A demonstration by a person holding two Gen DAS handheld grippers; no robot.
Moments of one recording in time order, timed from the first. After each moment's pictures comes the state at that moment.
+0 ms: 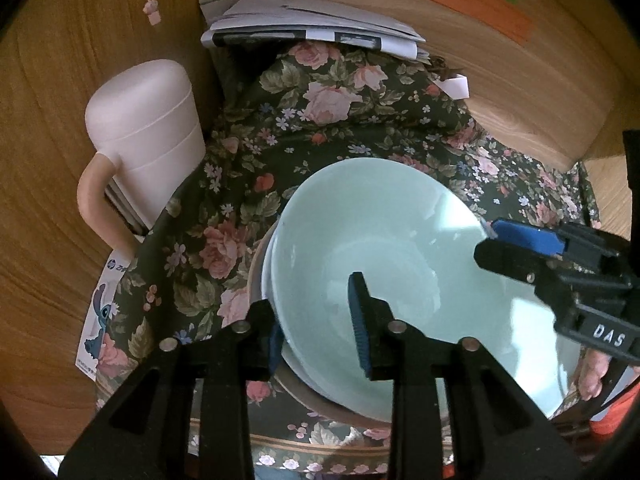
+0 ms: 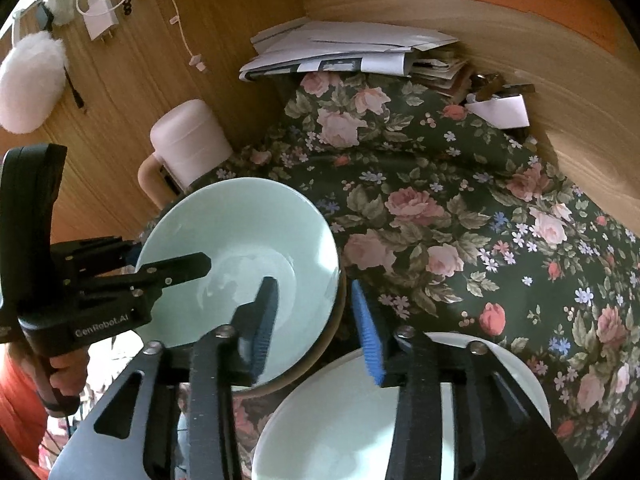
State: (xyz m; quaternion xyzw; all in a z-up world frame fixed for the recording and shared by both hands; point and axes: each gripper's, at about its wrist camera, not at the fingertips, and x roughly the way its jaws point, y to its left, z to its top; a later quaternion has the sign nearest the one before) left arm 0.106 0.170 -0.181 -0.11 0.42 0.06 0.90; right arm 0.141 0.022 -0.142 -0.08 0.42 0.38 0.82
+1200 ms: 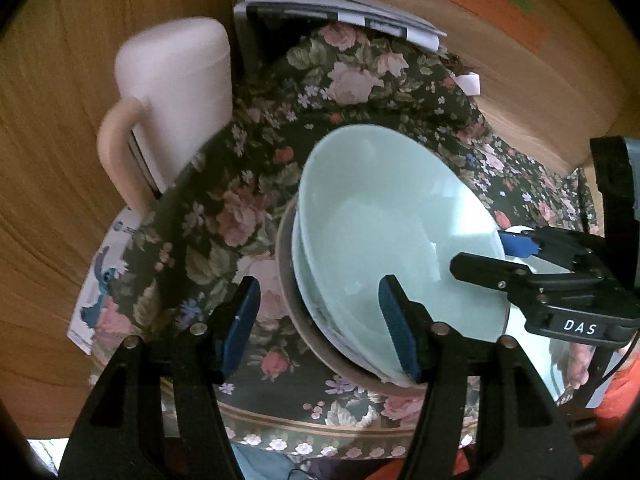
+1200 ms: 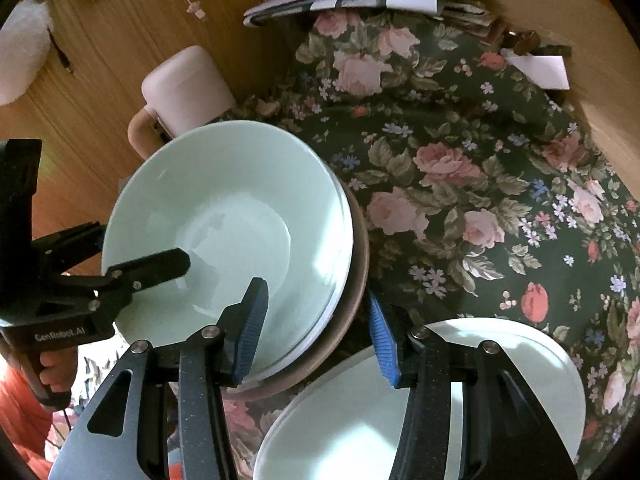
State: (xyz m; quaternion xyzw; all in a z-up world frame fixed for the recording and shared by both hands) left arm 0.083 0.191 -0.200 -0.14 0.43 0.05 0.89; right arm 0.149 0.050 -0.173 -0.11 0.48 0.39 0.78
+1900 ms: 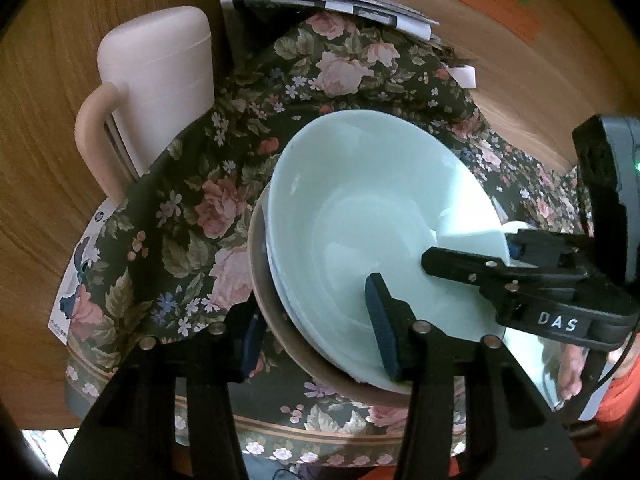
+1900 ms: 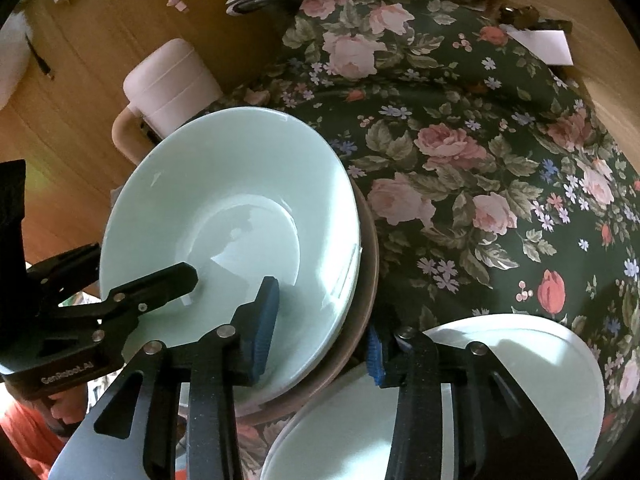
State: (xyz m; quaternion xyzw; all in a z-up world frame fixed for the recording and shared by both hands) left arm 0.089 0.180 -0.200 -0.15 0.43 0.05 0.89; right arm 0.159 0.060 -0.188 -0.09 0.51 0.38 0.77
